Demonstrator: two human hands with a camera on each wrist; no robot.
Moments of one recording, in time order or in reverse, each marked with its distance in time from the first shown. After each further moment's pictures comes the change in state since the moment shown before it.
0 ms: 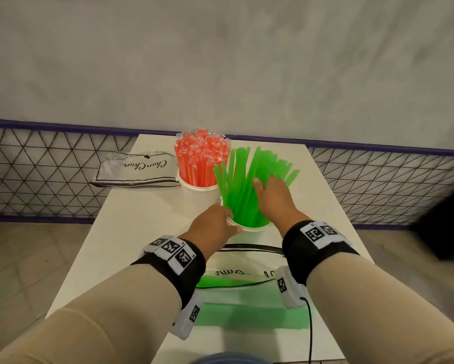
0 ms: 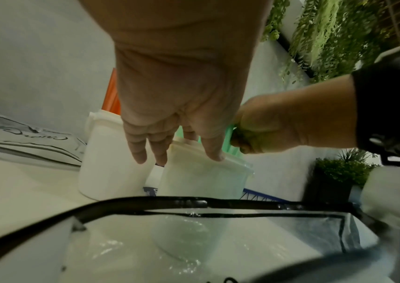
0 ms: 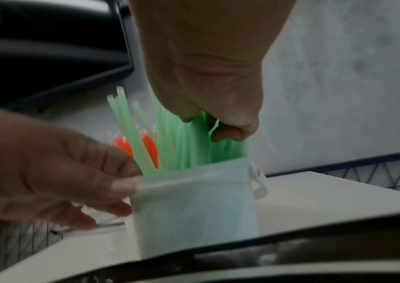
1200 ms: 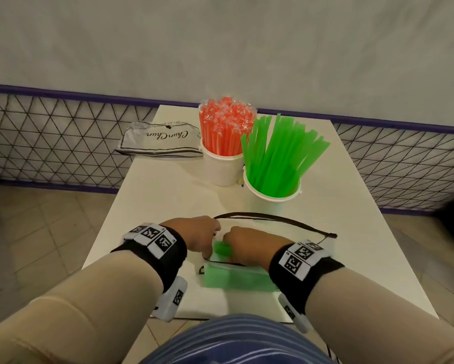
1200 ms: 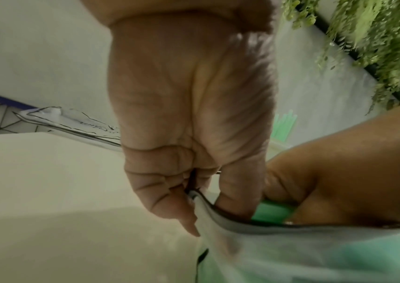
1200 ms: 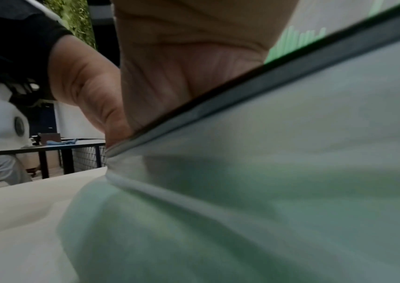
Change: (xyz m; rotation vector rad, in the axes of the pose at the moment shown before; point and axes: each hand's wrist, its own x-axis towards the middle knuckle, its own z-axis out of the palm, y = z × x) left_hand -0.054 -0.072 -0.008 0.404 -0.616 -0.133; right_hand -0.107 0.014 0.109 -0.641 -0.714 -0.583
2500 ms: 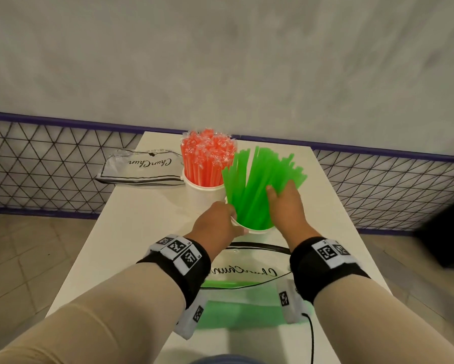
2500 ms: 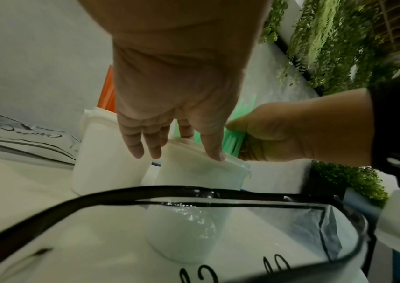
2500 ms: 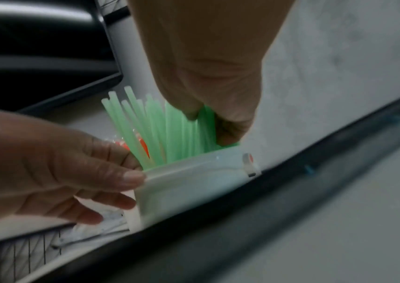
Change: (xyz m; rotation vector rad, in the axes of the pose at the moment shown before) left_hand 0.023 0.072 -0.052 -0.456 0.646 0.100; right_hand -0.017 0.098 -0.102 0.890 0.899 0.578
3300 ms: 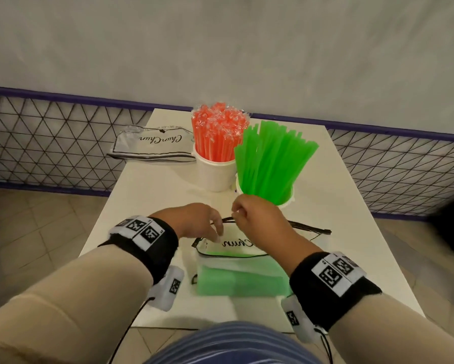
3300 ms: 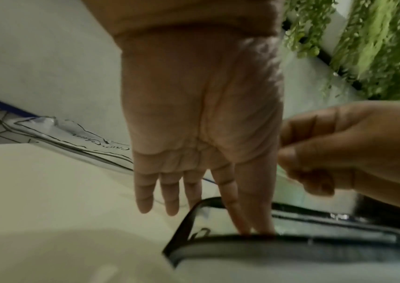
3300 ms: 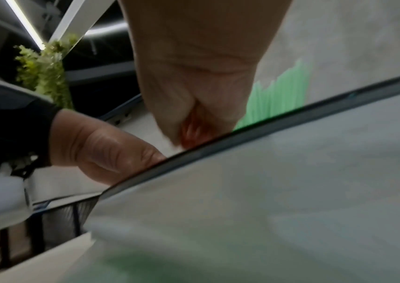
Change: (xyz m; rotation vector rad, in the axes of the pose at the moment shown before) left_hand -0.024 -0.054 -0.032 0.203 -0.518 -0.049; right_hand -0.085 0.004 0.032 -0.408 -0.366 -0.537
